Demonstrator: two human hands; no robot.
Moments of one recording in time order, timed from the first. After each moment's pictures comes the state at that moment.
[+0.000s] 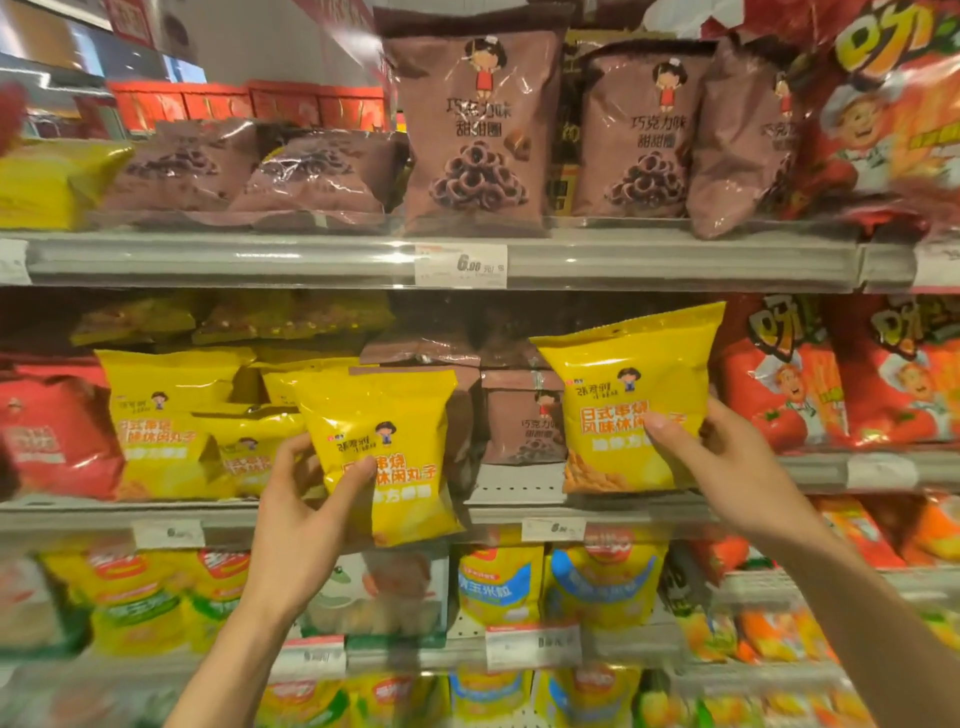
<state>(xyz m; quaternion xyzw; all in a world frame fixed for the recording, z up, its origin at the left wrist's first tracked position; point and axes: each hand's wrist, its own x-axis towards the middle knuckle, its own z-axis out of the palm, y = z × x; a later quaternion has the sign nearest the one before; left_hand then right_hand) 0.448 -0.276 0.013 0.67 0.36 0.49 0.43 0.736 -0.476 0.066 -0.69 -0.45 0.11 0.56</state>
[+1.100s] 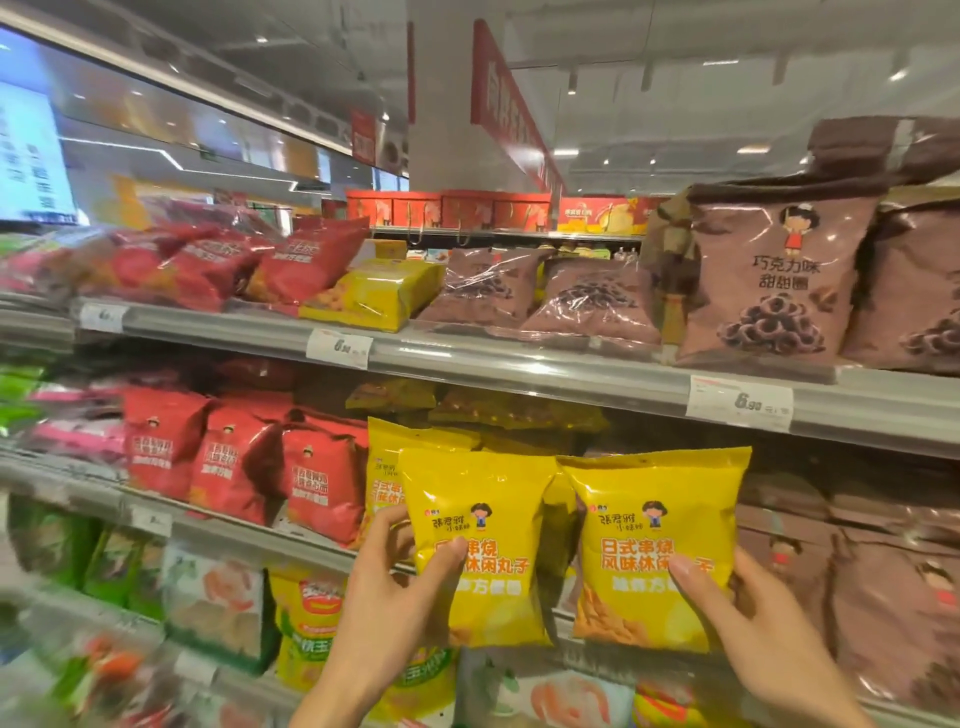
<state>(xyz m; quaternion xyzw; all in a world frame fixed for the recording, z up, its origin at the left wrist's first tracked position) 0.326 -0.238 0.050 0.59 0.39 0.53 0.47 0.601 -0.347 0.054 -0.60 -0.48 0.22 0.60</state>
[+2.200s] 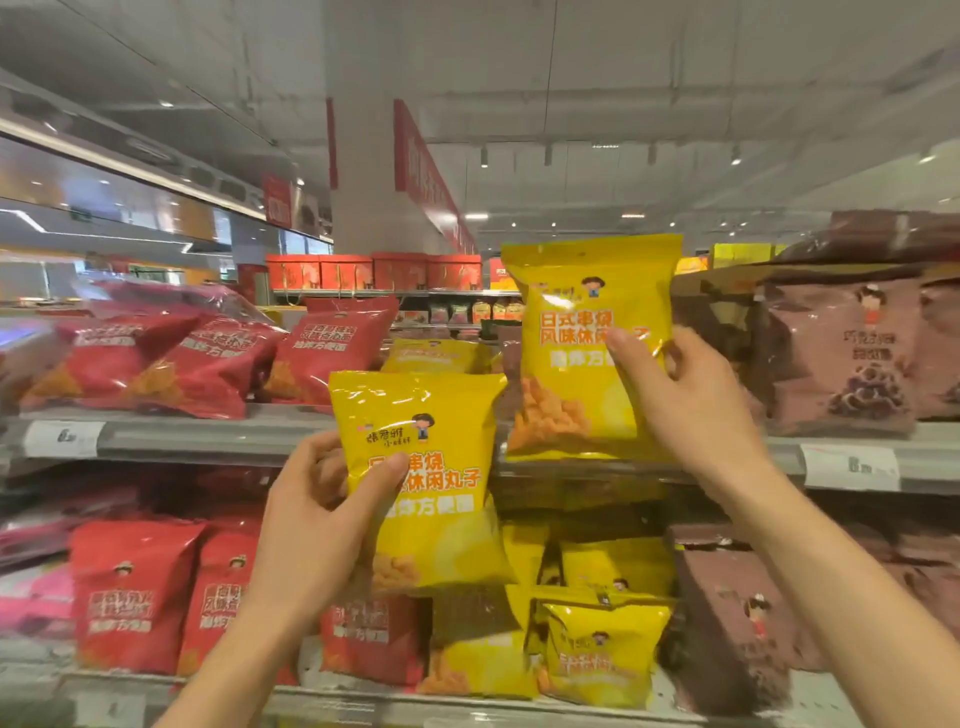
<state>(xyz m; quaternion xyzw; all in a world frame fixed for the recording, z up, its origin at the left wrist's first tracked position) 0.199 -0.085 0.168 0.65 0.25 0.59 0.41 0.453 -0.203 0.248 -0.60 -0.50 -0.11 0.62</state>
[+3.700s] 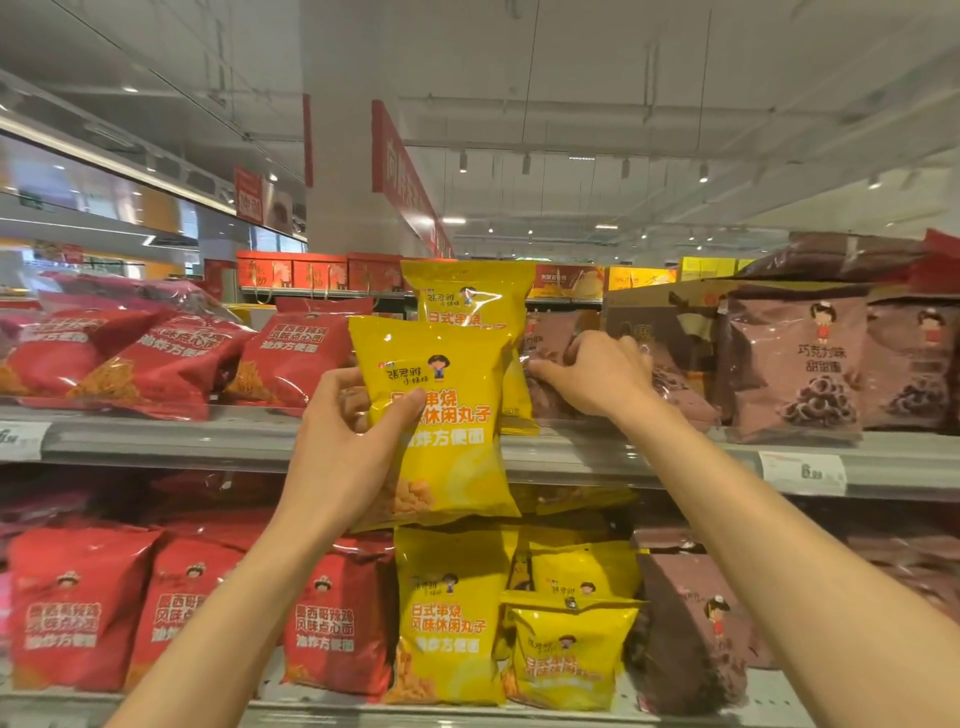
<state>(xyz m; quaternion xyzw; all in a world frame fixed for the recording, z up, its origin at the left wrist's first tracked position) 0.238 -0.074 0.213 0.68 0.25 0.57 0.38 0.477 -0.134 0.282 -0.83 -0.45 -0.19 0.28</state>
